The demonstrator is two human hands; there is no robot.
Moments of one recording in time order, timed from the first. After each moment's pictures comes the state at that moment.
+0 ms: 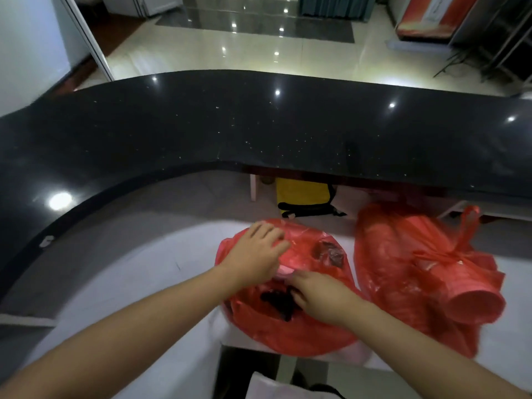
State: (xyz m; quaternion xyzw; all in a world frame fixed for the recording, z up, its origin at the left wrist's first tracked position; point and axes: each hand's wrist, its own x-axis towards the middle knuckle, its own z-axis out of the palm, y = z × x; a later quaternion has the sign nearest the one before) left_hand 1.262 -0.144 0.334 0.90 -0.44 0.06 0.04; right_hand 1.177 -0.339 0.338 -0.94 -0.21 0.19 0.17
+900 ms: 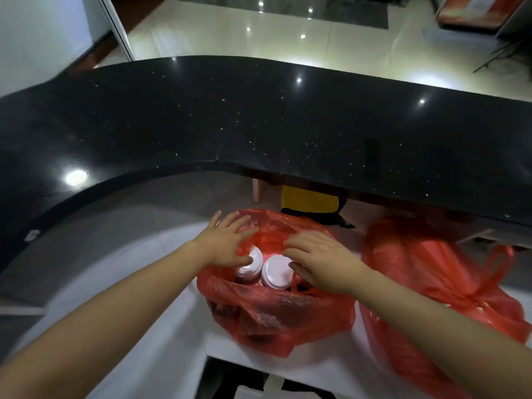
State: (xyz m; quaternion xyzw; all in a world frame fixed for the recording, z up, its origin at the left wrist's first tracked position) left_hand 1.341 -0.097 0.297 0.93 -0.27 -0.23 -0.05; right_hand 1.280 -0.386 0.337 -0.91 -0.40 -0.01 0.06
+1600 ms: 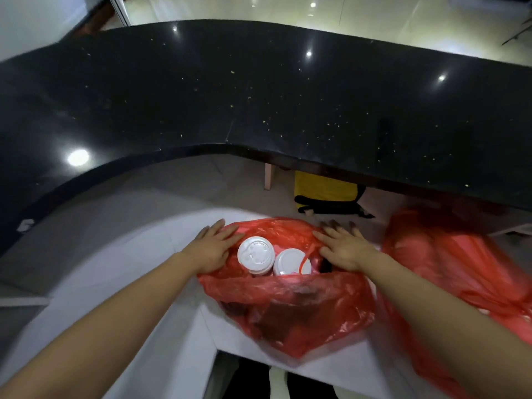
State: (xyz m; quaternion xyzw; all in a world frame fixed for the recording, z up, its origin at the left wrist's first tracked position) left_hand 1.326 -0.038 0.225 0.93 -0.22 -0.30 0.00; right_hand 1.326 -0.413 0.244 -0.93 -0.14 0.34 -0.02
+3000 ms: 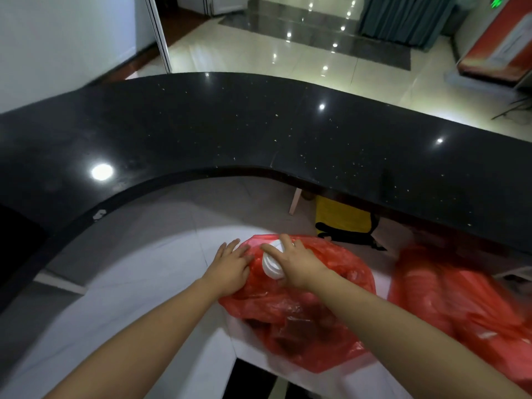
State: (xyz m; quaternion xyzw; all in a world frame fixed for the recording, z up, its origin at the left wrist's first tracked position) left_hand 1.275 -0.025 0.245 0.97 -0.14 -0.17 0.11; right_hand 1.300 -0.241 0.309 -0.94 -0.27 0.21 -0.01
